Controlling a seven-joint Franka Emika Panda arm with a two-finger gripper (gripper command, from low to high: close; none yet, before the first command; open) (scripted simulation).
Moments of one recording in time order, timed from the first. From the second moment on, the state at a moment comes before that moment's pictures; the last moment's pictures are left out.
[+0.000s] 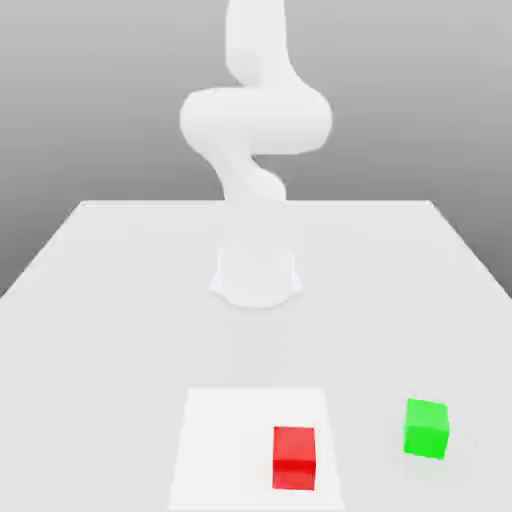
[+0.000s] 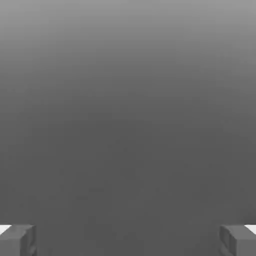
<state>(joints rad) -0.01 -0.71 0.01 -2.33 -0.01 2.34 0.82</state>
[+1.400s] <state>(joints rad) 0.03 0.16 0.11 -2.56 -0.04 2.72 0.98</state>
